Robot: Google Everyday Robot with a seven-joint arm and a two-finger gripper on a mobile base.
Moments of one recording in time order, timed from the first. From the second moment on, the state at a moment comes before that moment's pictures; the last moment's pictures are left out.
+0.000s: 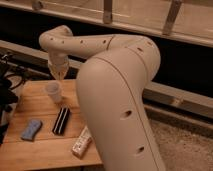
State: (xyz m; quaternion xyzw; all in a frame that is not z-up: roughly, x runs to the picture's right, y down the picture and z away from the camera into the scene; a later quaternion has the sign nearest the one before) arm -0.245 -0.064 0.763 -0.27 0.09 0.68 0.67
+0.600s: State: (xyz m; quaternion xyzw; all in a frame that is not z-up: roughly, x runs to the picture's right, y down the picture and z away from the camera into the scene) arm -0.256 -0.050 0.785 -0.29 0.10 0.67 0.67
